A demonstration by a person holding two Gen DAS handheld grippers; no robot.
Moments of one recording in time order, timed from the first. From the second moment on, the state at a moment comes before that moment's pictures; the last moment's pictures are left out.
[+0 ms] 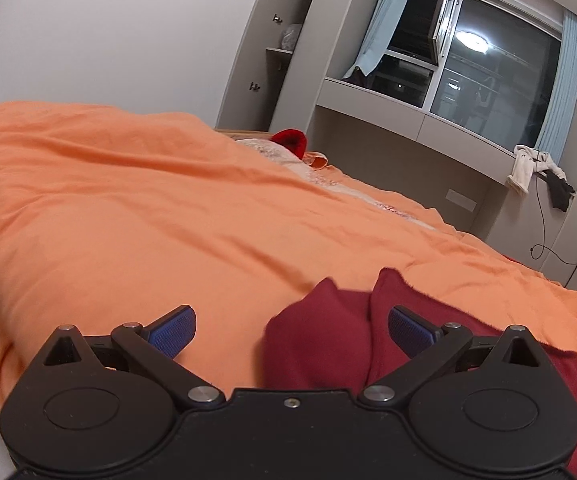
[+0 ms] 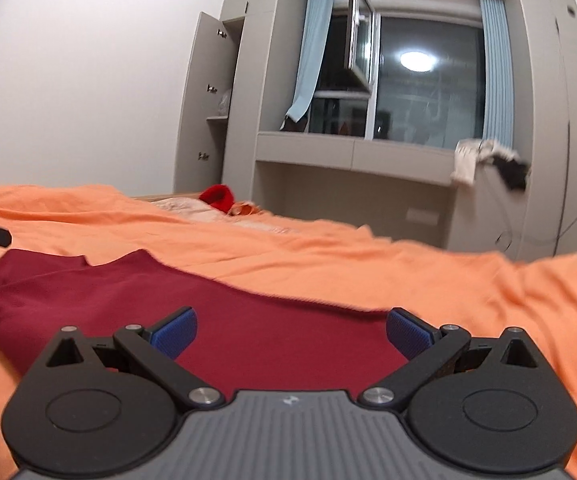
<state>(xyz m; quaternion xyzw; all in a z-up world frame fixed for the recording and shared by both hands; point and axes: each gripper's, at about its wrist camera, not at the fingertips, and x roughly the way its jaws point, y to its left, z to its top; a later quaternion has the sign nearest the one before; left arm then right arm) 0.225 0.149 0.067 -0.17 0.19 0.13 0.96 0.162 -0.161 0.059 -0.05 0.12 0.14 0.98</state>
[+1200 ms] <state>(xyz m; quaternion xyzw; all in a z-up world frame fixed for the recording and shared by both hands) 0.225 0.106 0.032 -0.23 0.29 -0.05 0.93 0.144 -0.106 0.013 -0.07 0.15 0.12 0.98</state>
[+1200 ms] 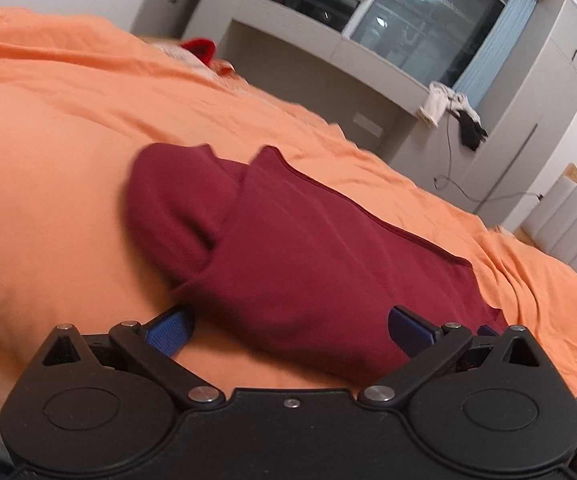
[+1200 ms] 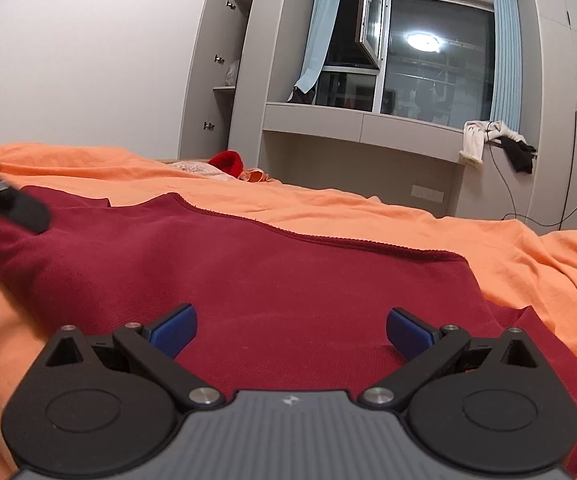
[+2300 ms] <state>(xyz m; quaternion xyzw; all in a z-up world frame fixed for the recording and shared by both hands) 0.282 0.112 0.021 -0.32 0.28 0.02 0.90 0.157 -0.118 0.011 -0.03 0.17 0.15 0.97</state>
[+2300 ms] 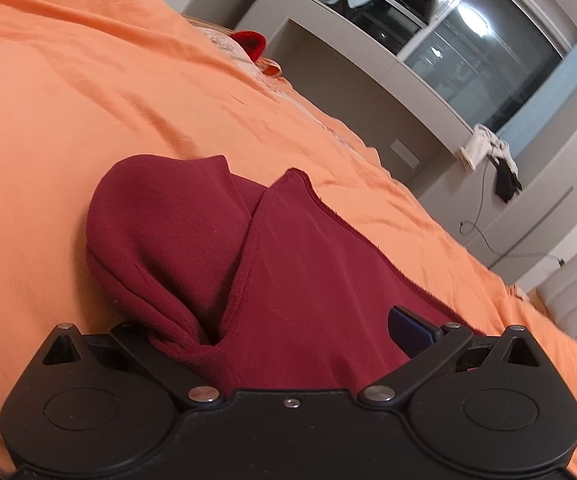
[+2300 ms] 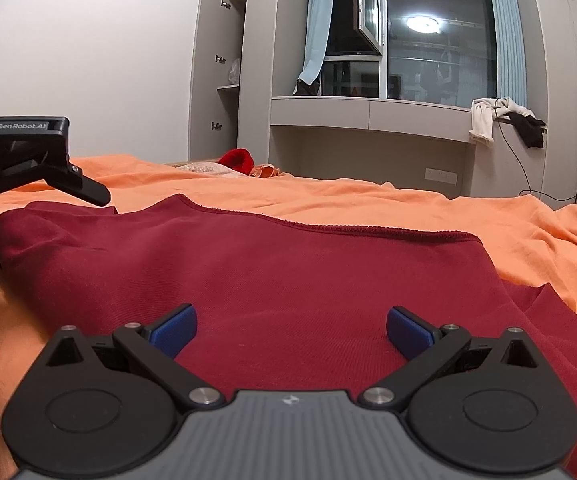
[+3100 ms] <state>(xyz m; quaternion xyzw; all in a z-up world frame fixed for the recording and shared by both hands) 0.281 0.101 0.019 -0.27 0.26 0.08 0.92 0.125 -0.218 0.085 0.04 0.20 0.12 0.97</state>
